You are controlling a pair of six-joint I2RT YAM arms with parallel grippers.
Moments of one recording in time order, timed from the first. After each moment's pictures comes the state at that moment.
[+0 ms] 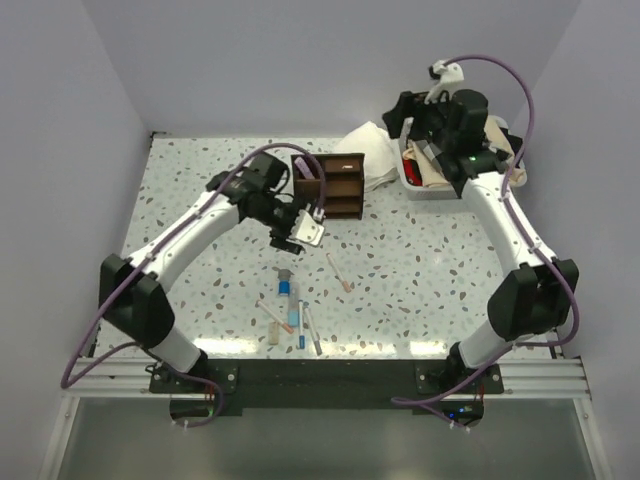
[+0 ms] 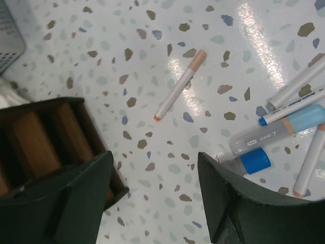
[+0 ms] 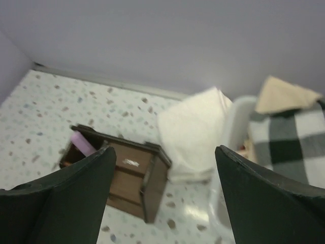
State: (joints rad) left arm -0.52 1.58 1.42 -0.93 0.70 1.39; right arm 0.21 1.60 1.55 -0.07 -0.21 0.16
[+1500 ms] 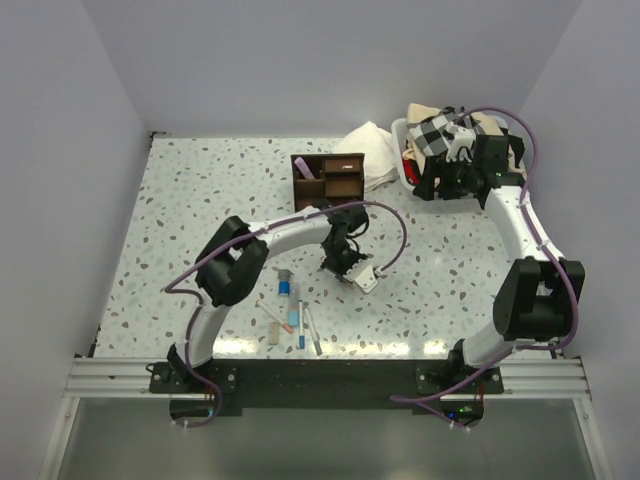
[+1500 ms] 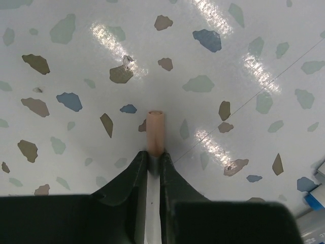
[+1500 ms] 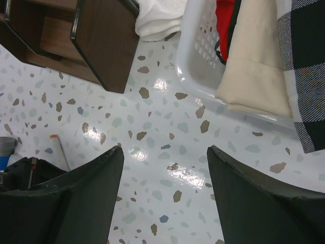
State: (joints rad) left arm -0.84 2.17 1.64 -0.95 0.49 1.48; right arm -0.05 1.57 1.32 -0.51 -0.47 -0.06
